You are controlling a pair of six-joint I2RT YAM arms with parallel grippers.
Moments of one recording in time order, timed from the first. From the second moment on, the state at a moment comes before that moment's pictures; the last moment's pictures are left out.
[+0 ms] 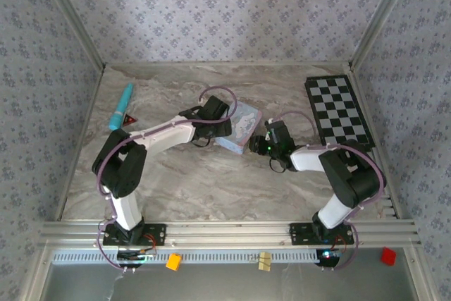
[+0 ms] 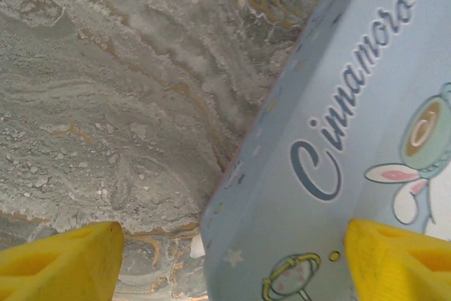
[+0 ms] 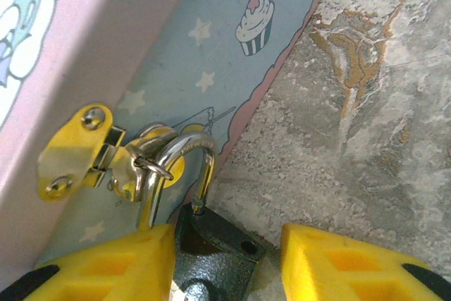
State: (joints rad) left arm -0.73 1.80 1.26 -0.48 -0.20 -0.71; right arm 0.50 1.65 0.59 0.30 -0.09 0.59
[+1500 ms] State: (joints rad) left arm -0.75 1.82 1.27 -0.43 -0.19 -0.72; right arm 0.48 1.58 0.64 0.12 -0.09 0.64
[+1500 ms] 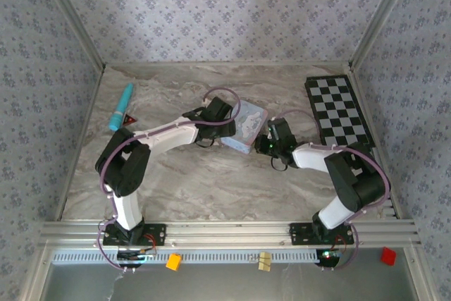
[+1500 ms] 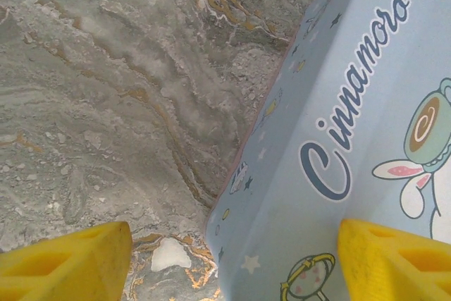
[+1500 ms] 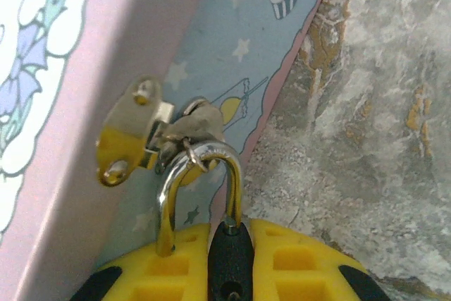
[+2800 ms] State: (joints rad) left arm -0.85 2.06 1.64 -0.64 -0.36 -0.64; right arm 0.43 1.49 0.53 0.12 -0.07 0.51
